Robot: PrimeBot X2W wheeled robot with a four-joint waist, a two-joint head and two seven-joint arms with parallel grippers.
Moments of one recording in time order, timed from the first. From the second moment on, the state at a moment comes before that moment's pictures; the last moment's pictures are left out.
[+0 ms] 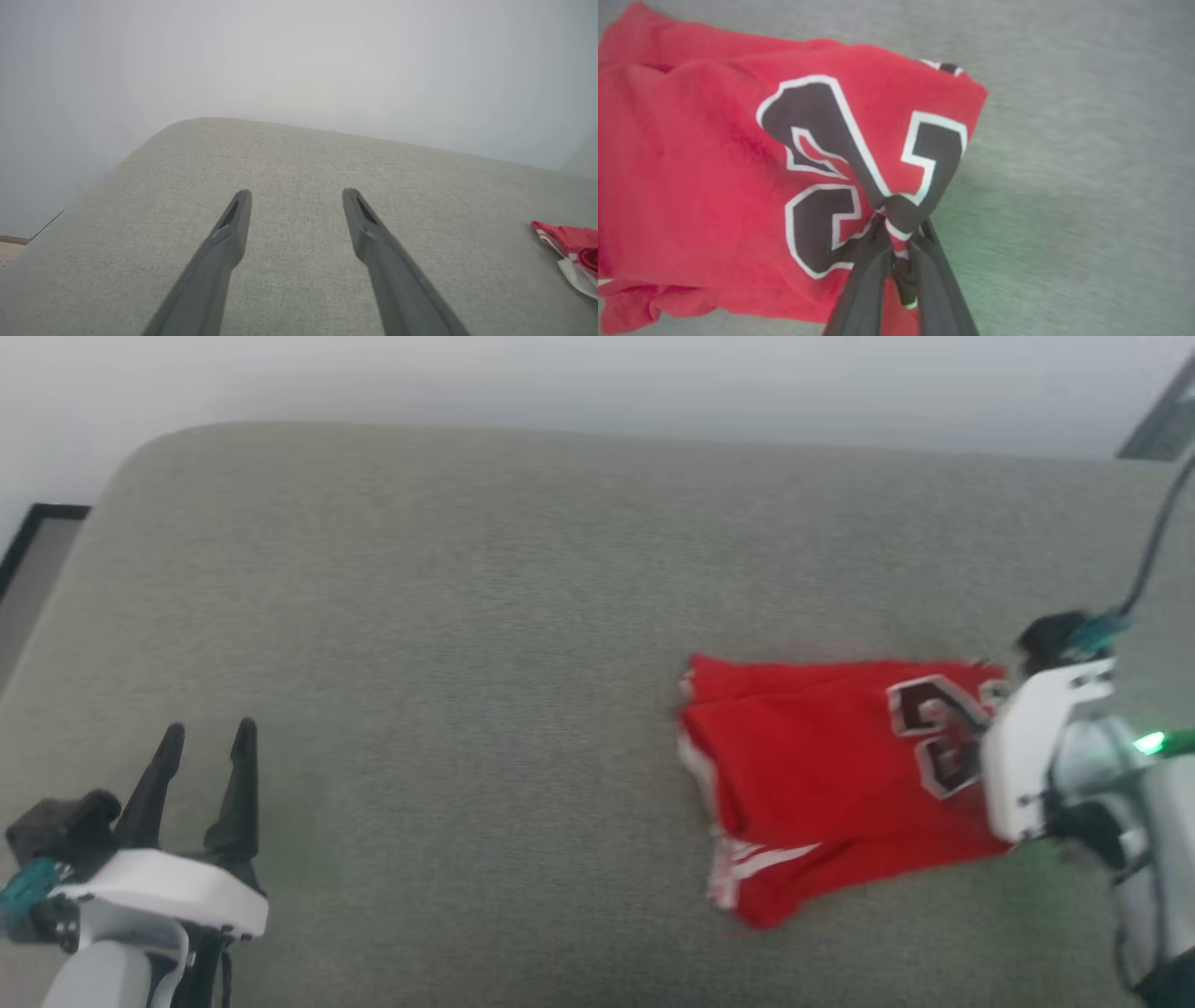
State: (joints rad) left arm -0.16 0.36 0.00 0.34 -0.52 -0.13 -0.26; right arm -0.43 -0.32 0.11 0.35 0.40 0.13 0.81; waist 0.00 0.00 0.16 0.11
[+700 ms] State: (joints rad) left arm -0.43 0.38 -0.16 0.32 -0.51 -0.13 -0.26; right arm -0.72 -0.55 -0.04 0.43 0.22 0.13 0.65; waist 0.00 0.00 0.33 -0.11
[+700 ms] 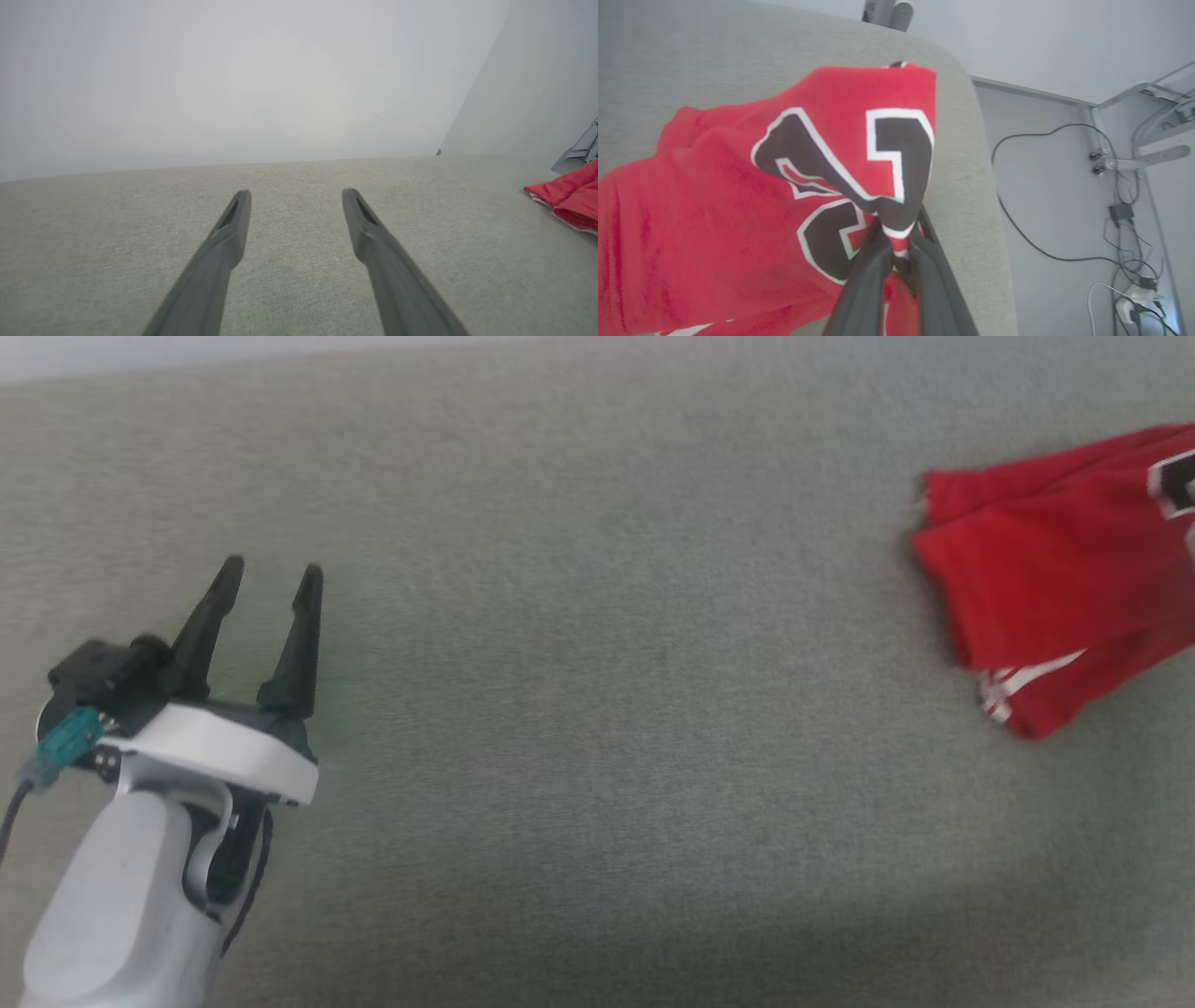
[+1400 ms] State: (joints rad) left arm -0.63 0.42 -0.32 0.32 -0.53 -0.13 -0.26; right arm -0.86 -0.47 -0.31 0.69 -0.18 0.13 0.44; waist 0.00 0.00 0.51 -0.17
